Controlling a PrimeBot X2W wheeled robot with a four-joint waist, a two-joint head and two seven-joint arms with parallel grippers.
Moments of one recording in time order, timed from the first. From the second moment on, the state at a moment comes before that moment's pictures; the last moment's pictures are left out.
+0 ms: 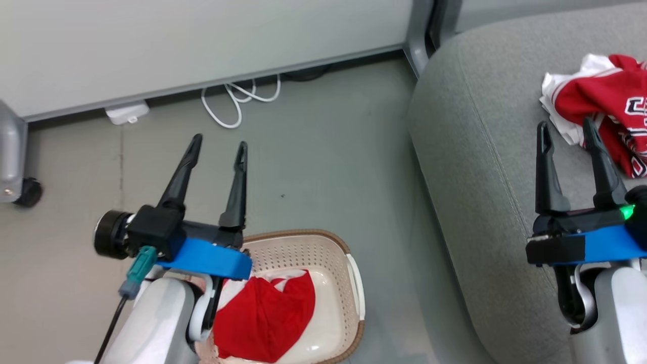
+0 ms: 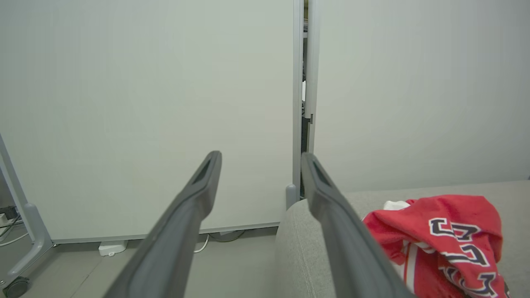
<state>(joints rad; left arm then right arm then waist) -0.36 0.19 -0.36 0.23 -0.28 0.02 -0.26 -0.32 -0.12 -0.07 0.14 0.17 0.13 -0.26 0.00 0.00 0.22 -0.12</state>
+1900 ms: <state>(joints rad) -0.23 0.10 -0.17 0.33 -0.13 -0.12 -0.26 -0.09 -0.05 -0.04 0.10 0.15 0.13 -0.26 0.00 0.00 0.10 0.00</state>
